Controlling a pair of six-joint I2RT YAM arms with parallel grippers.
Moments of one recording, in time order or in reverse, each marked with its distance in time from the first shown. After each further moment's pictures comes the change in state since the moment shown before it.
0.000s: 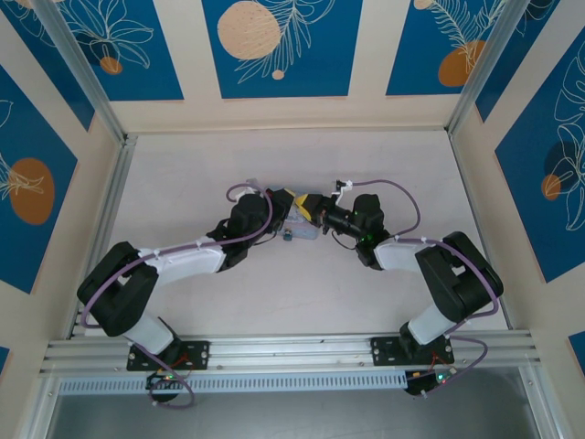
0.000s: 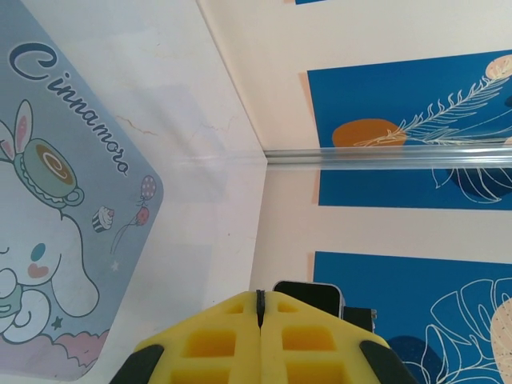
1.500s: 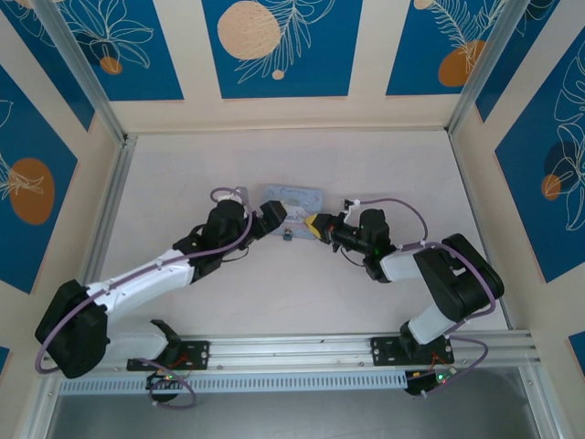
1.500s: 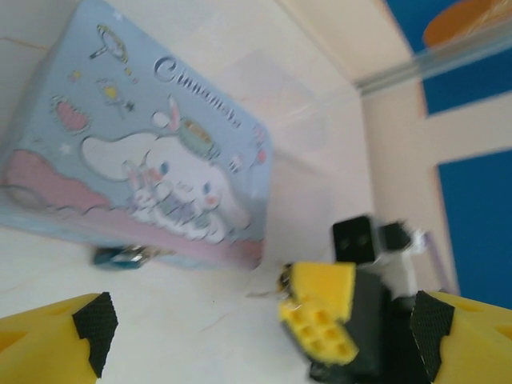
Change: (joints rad) left arm 0.050 -0.315 -0.077 -0.490 0.131 0.477; right arm -0.039 -0.006 -0.164 0.013 -0.021 -0.024
